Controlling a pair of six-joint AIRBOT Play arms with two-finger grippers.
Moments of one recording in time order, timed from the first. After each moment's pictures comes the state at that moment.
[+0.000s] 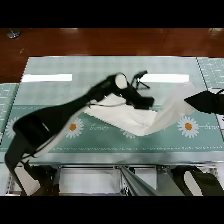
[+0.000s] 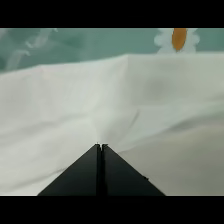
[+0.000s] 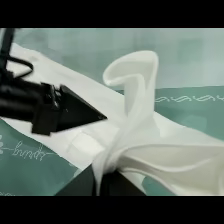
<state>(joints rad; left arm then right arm) -0.72 -1.90 1.75 0.79 -1.05 -1.59 -0.18 -0.66 0.97 -1.03 1.35 1.51</state>
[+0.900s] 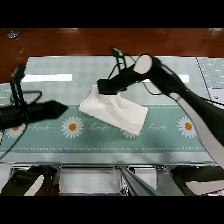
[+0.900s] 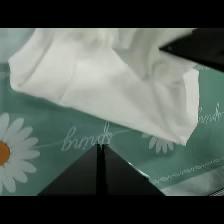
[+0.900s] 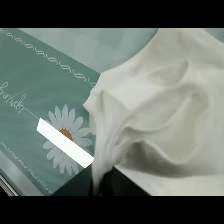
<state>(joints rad) -0.16 -0.60 0.69 1.03 -1.06 -1.63 0.57 -1.65 1.56 -0.92 1.02 1.62</state>
